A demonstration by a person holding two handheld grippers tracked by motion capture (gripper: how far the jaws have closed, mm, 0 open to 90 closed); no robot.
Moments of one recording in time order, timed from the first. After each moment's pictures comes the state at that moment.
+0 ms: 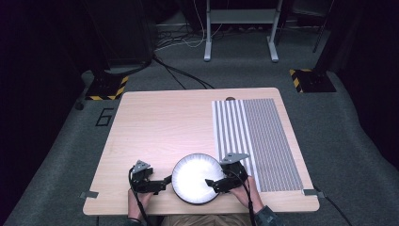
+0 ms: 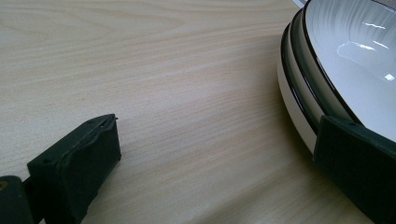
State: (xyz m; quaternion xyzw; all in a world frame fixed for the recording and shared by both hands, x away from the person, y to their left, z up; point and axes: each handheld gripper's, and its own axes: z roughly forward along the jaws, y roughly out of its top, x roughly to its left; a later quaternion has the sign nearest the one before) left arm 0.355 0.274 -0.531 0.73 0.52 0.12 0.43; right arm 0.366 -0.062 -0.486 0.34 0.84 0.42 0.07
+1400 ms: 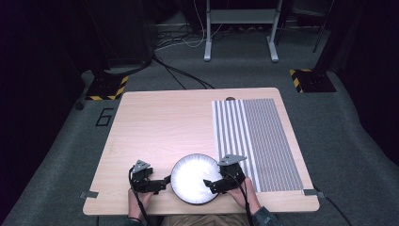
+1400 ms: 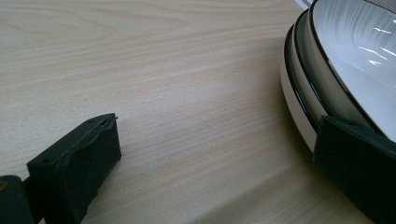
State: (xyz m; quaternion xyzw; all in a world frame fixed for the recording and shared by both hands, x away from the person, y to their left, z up) left arm 0.356 0.273 -0.531 0.72 0.52 0.12 0.43; right arm 0.362 -0.053 -0.489 0.35 0.83 0.42 0.09
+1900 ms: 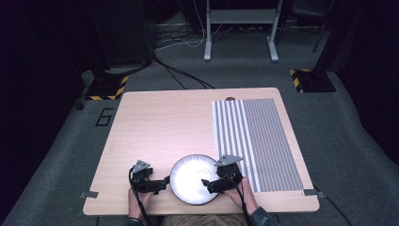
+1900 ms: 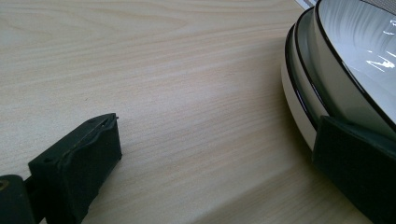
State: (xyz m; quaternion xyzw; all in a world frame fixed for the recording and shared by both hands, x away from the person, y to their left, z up) left arm 0.356 0.273 -0.531 0.72 0.52 0.13 0.43; right arm 0.362 -0.045 -0.490 0.36 0.83 0.41 0.11
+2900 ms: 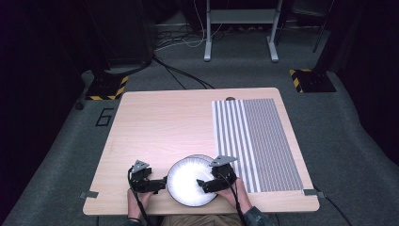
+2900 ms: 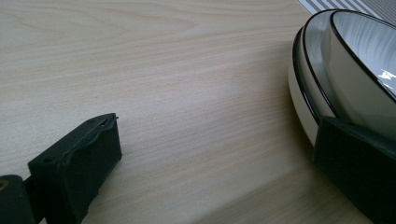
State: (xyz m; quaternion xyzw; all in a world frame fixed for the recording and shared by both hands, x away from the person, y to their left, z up) left arm 0.355 0.276 -0.531 0.71 0.54 0.13 0.43; right arm 0.370 -0.031 -0.507 0.36 0.83 0.42 0.08
